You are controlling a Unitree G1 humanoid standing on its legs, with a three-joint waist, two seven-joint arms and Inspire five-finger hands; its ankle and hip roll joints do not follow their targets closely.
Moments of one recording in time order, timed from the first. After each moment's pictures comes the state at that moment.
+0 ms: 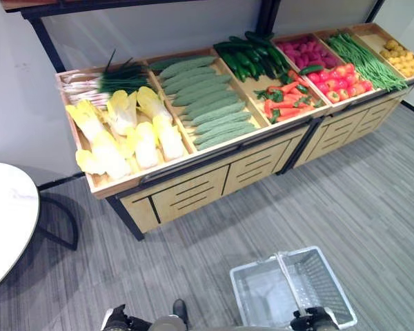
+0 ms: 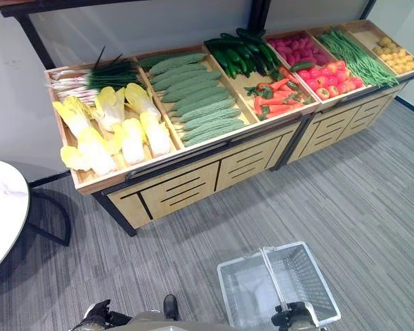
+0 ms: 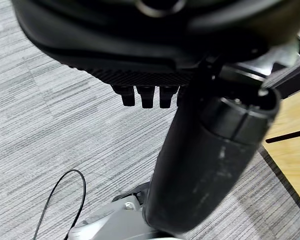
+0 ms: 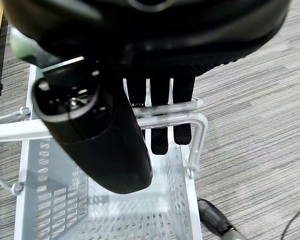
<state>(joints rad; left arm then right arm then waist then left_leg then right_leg) -0.03 0.26 -0.20 1.29 -0.19 -0.01 0.21 -0.07 -0.26 0.16 1.38 0.09 0.00 -0.24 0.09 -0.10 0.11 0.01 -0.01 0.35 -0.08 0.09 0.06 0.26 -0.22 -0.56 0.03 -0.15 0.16</state>
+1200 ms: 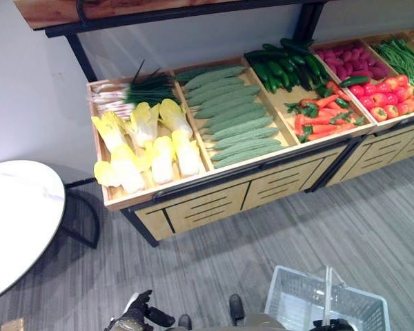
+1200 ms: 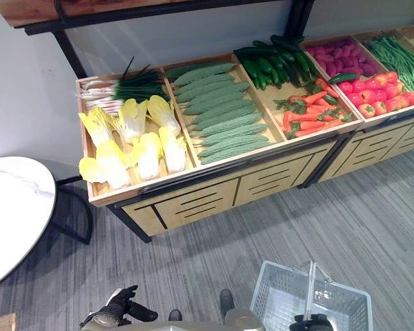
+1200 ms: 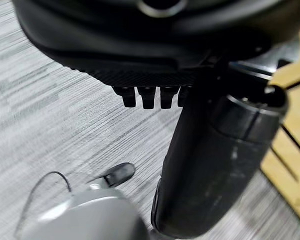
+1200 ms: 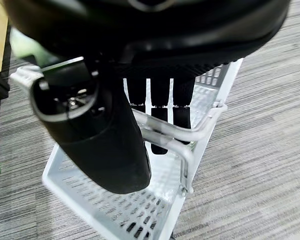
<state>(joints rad) -0.03 0.26 -0.39 1.20 -0.03 -0.04 0.08 -0.01 -0.38 0.12 1.38 0.15 0.02 -0.20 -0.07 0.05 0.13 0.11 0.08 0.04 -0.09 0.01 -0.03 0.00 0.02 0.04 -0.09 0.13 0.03</state>
